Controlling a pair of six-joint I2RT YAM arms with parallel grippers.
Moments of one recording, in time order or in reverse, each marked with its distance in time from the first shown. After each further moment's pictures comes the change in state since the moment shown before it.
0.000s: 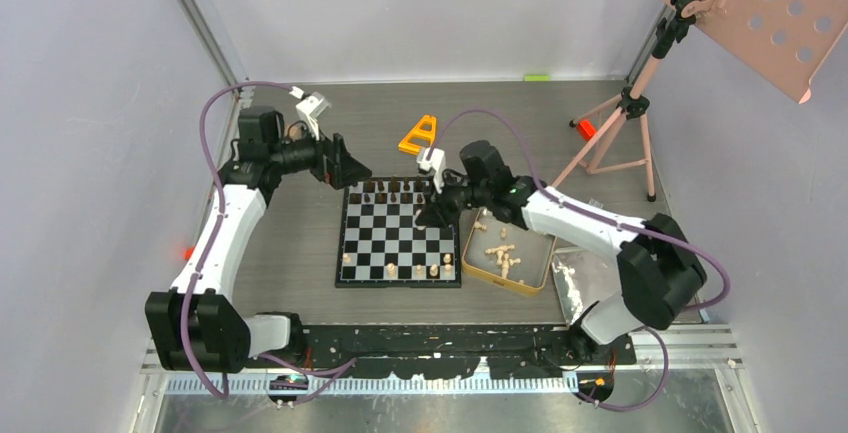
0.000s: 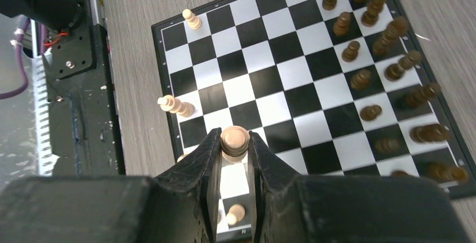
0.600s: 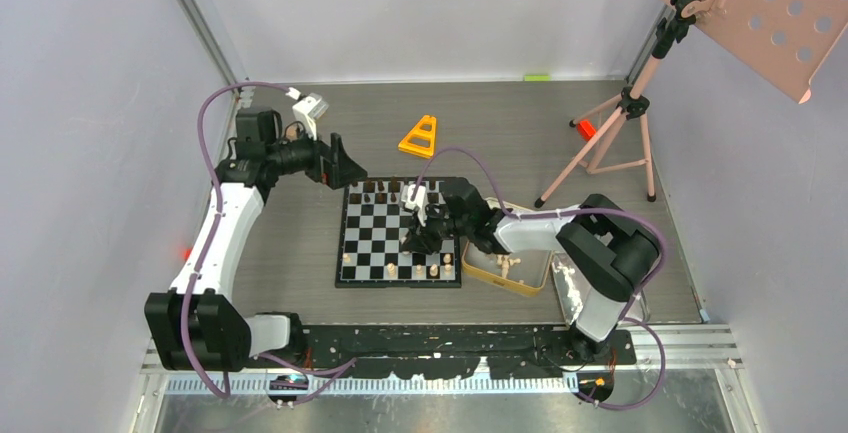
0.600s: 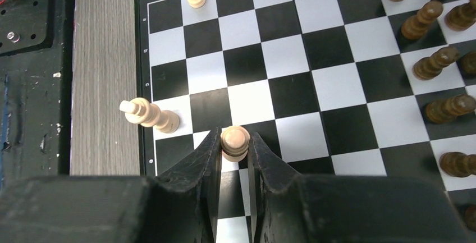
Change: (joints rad) left arm 0.018 0.011 0.046 -0.098 -0.060 0.016; right arm 0.126 0.243 -0.203 0.515 0.022 -0.021
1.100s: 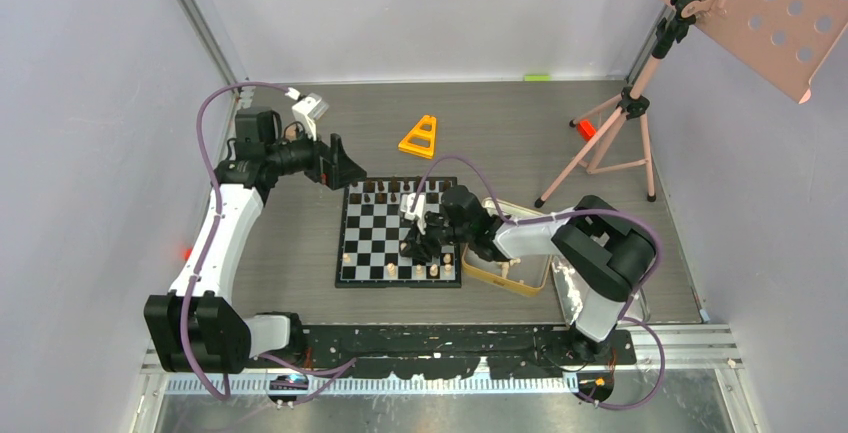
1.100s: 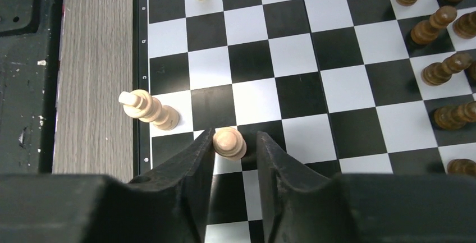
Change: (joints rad) left arm 0.000 -0.013 -0.002 -0.003 -0.016 0.013; right arm 0.028 0.014 -0.051 0.100 0.029 -0.049
